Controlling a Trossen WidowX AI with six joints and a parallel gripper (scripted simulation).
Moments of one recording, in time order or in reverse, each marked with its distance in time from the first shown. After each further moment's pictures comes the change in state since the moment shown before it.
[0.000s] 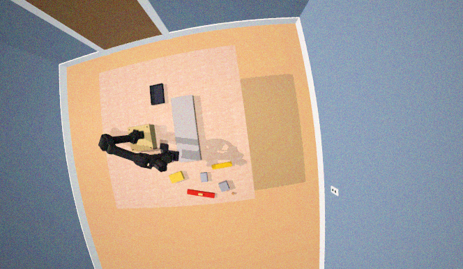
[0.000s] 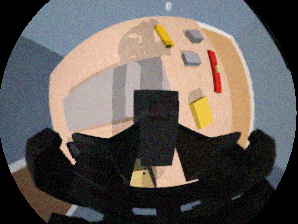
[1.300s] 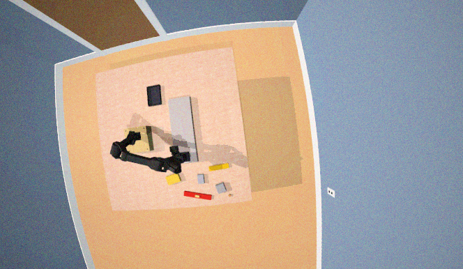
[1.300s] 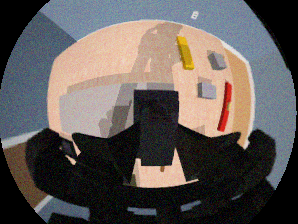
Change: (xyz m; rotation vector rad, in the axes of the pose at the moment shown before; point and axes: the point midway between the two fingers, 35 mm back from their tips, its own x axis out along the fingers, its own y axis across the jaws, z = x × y) arm 0.050 0.008 0.090 -0.232 -0.013 0.064
